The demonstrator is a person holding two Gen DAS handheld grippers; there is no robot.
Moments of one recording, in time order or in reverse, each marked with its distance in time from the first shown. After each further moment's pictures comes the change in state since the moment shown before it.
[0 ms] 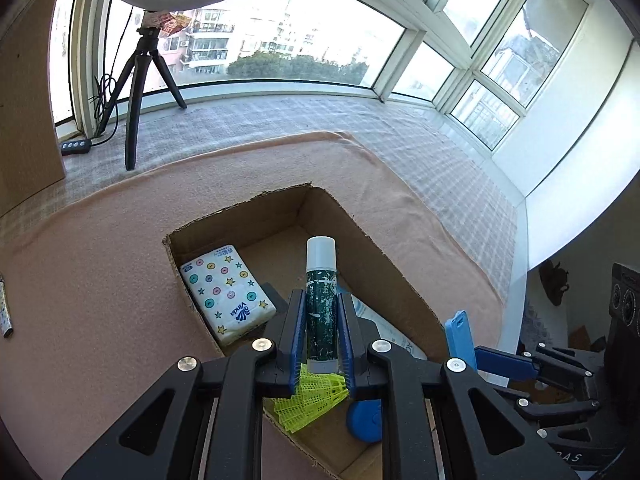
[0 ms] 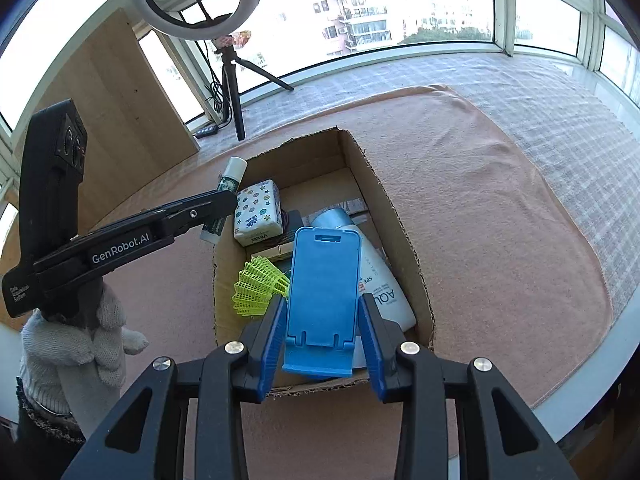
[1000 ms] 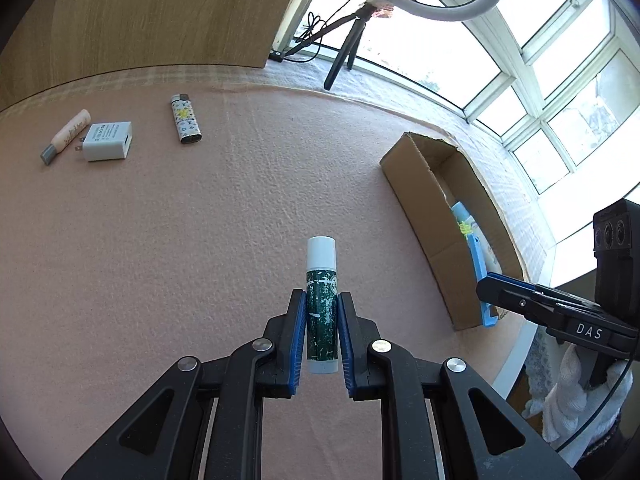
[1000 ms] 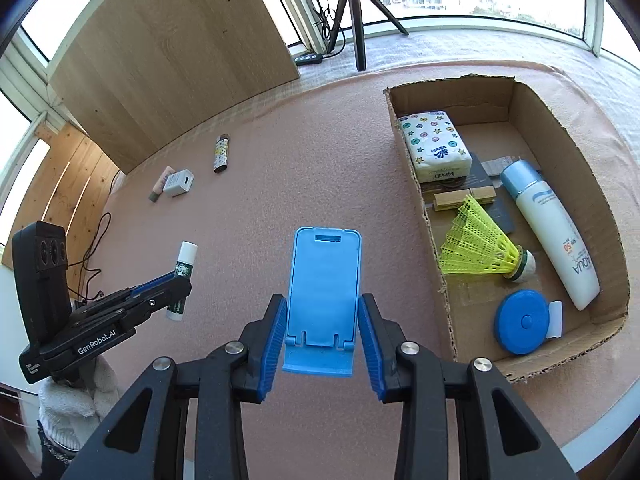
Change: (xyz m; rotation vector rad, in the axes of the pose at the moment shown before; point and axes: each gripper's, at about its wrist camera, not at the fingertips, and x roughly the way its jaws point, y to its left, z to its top) left arm -0.146 0.163 -0.159 -0.291 0.000 0.107; right arm 0.051 0.142 -0.038 -0.110 0.135 0.136
